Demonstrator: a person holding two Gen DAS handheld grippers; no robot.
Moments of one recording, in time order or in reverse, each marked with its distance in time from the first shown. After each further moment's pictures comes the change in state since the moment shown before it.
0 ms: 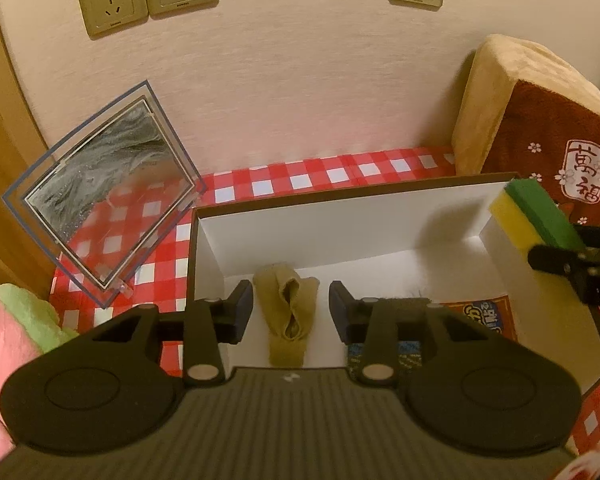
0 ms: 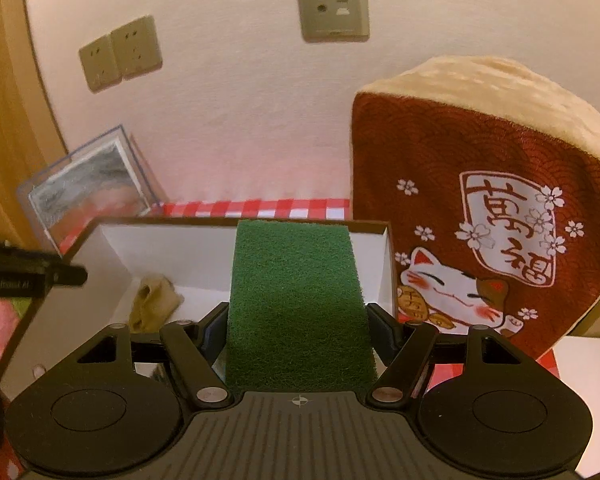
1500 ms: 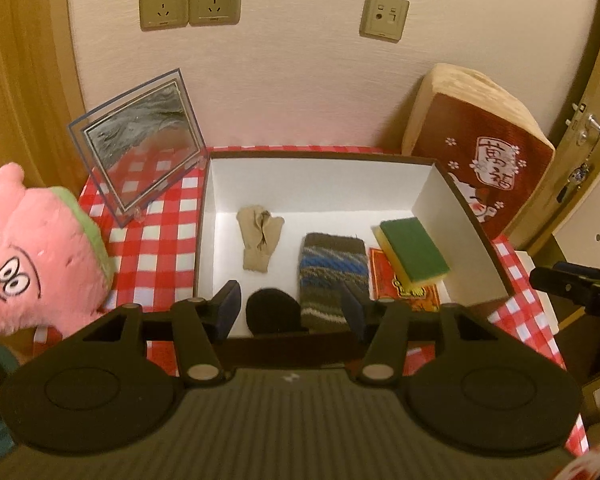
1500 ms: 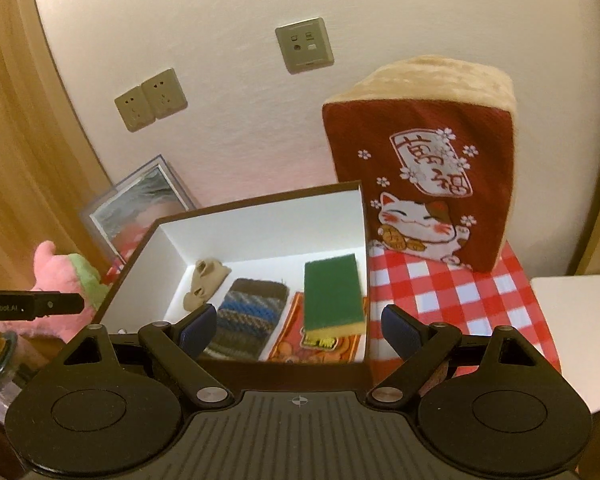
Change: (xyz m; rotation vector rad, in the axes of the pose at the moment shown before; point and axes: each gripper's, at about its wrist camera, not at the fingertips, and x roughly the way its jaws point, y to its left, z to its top) left arm -0.136 -0.008 -0.081 -0.105 -0.037 -0.082; right arm -0.139 -0.007 -0.070 0.138 -0.050 0.079
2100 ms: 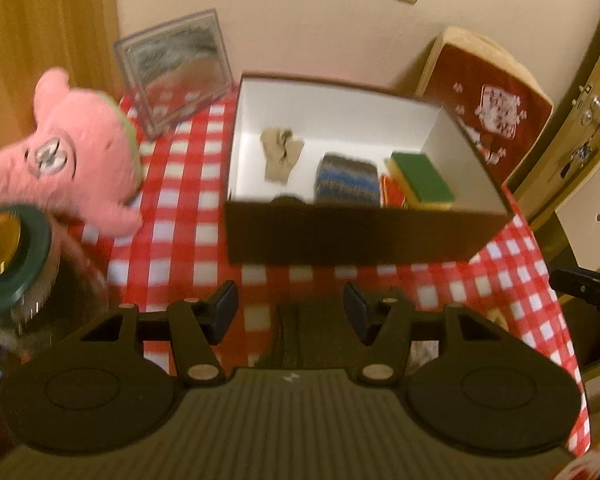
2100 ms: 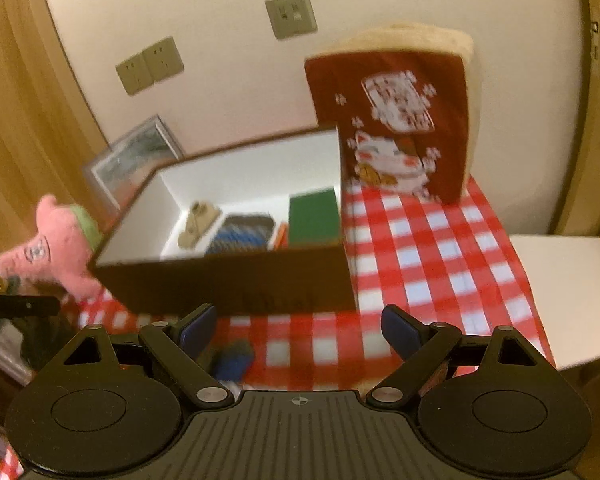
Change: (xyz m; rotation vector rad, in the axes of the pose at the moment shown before) left arm -0.034 0.017 -0.087 -0.071 0.097 0.022; right arm -0.048 -0.001 -0.070 0.003 0.078 -0.050
